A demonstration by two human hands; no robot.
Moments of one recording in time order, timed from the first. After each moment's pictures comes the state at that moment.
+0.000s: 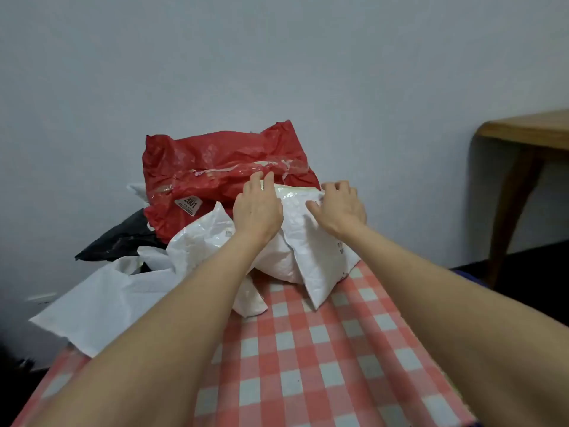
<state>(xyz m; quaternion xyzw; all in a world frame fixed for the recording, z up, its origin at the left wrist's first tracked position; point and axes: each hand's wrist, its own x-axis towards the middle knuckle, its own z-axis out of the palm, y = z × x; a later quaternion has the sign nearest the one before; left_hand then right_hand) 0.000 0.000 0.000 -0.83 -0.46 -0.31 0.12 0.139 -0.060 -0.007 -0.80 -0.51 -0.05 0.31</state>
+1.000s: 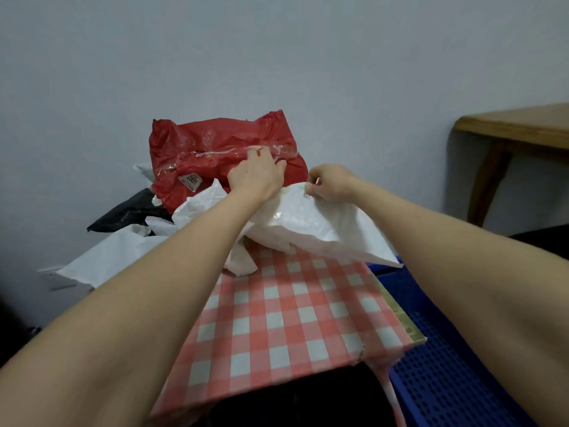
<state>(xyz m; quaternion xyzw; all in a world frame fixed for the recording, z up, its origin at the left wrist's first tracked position) -0.008 -0.072 0.050 -0.82 -0.52 -0.25 0.05 0.148 -0.123 0.032 -0.73 -0.64 0.04 0.24</state>
